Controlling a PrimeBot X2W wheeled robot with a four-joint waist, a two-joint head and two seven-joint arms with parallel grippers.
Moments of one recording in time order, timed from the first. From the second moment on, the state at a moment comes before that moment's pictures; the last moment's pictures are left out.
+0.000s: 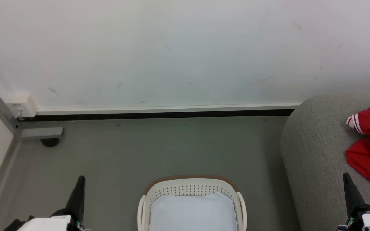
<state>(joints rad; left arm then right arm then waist) -0.09 0.05 0.11 0.25 -1.53 -0.12 0.10 -0.10 -0.05 -0.10 0.25 1.52 0.13 0.09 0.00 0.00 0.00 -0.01</state>
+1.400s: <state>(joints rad) -0.11 0.05 0.11 0.25 -1.61 -0.13 0.11 -0.10 -0.05 -0.11 0.25 1.61 0.13 0.11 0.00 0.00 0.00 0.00</state>
